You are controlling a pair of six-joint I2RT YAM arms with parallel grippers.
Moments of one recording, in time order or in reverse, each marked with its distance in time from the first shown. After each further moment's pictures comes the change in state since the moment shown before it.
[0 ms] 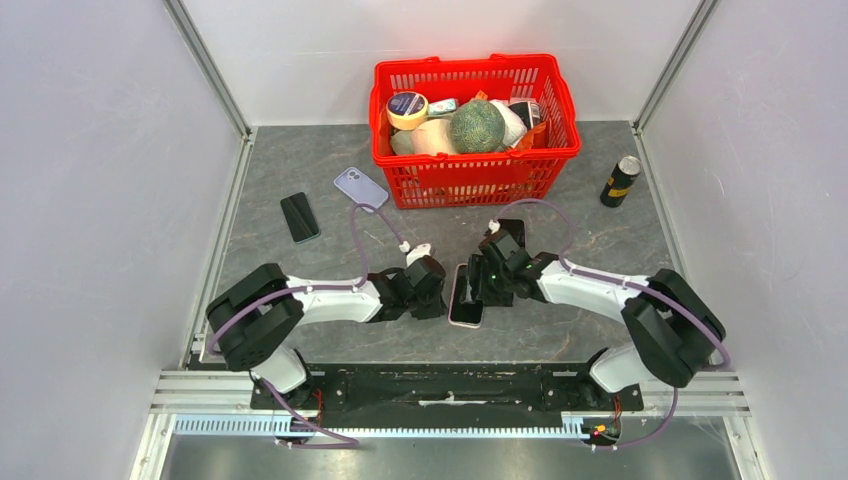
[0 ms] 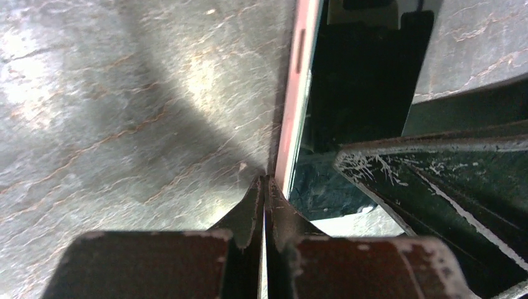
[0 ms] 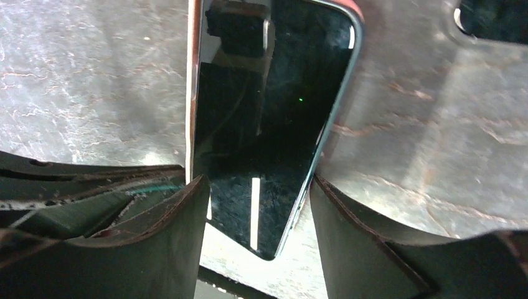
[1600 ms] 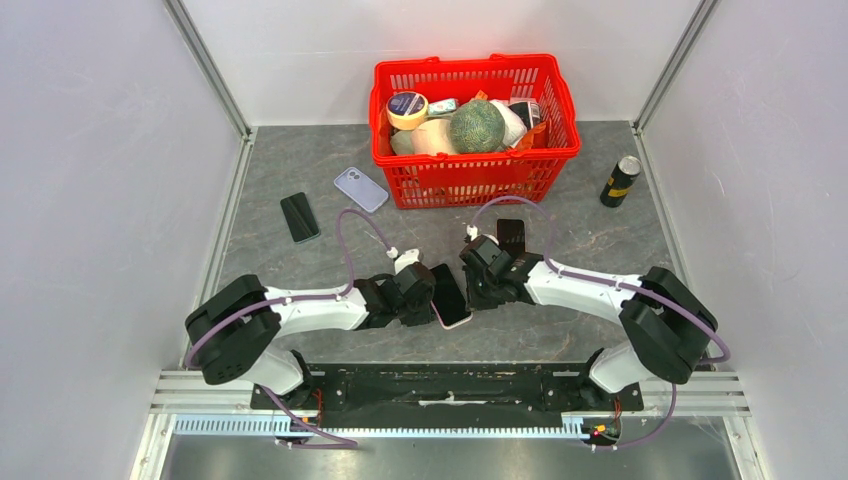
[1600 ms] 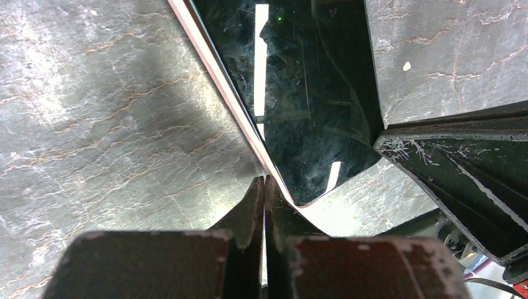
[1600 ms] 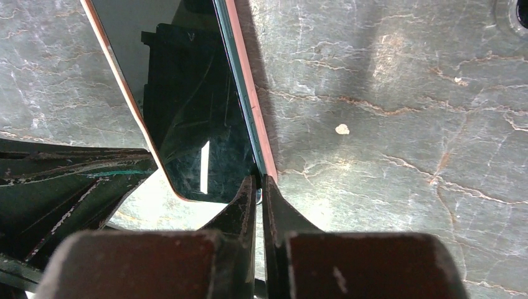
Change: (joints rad) left arm -0.014 -0.124 -0.077 -0.072 -0.033 -0.036; right arm 0.134 0.046 0.101 -0.103 0.087 -0.089
